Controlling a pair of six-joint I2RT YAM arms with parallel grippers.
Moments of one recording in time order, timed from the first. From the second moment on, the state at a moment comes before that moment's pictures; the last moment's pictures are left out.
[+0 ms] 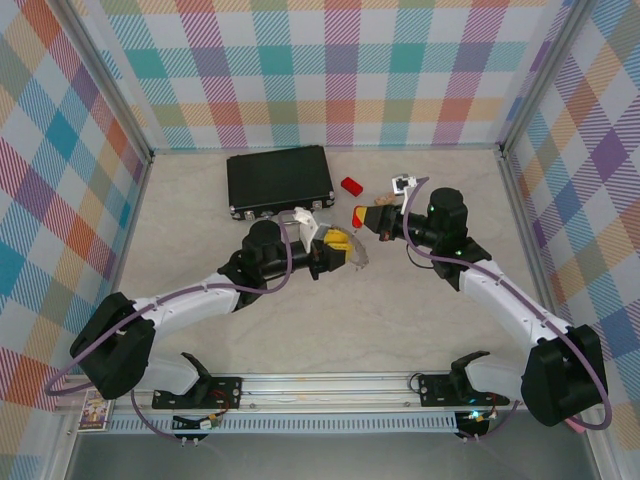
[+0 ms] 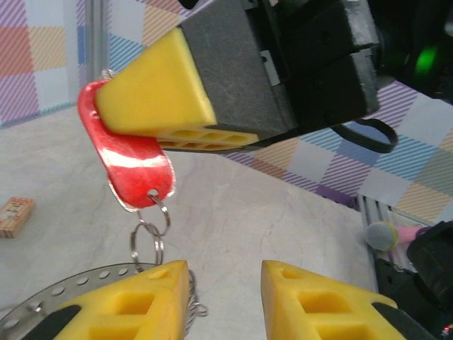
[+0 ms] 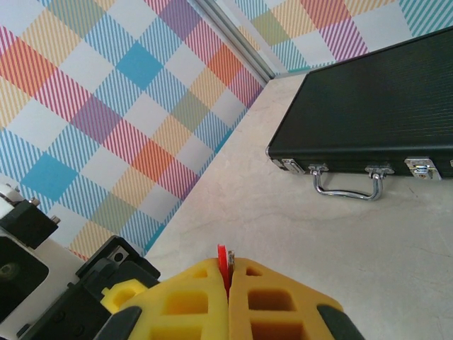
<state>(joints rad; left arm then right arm) -0.73 1.36 0.73 0.54 0.50 -0.18 0.39 1.19 0.81 0.18 -0.66 0.60</state>
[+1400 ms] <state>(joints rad) -0.73 1.45 0.77 0.60 0.46 -0.11 0.41 1.17 0.81 0.18 -0.68 0.60</state>
